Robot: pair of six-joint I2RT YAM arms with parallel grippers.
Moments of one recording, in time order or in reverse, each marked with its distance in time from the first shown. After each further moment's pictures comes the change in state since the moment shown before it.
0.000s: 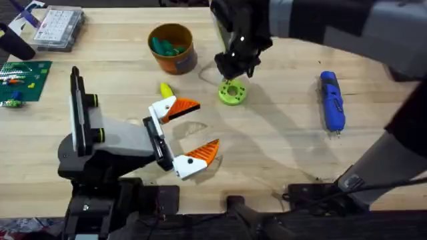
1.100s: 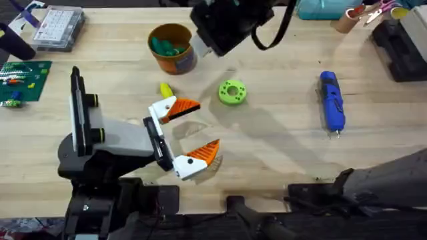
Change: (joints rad) left arm 0.000 0.000 0.000 -0.003 0.001 0.000; right arm 0.206 -0.207 0.401 -0.346 -0.011 -0.075
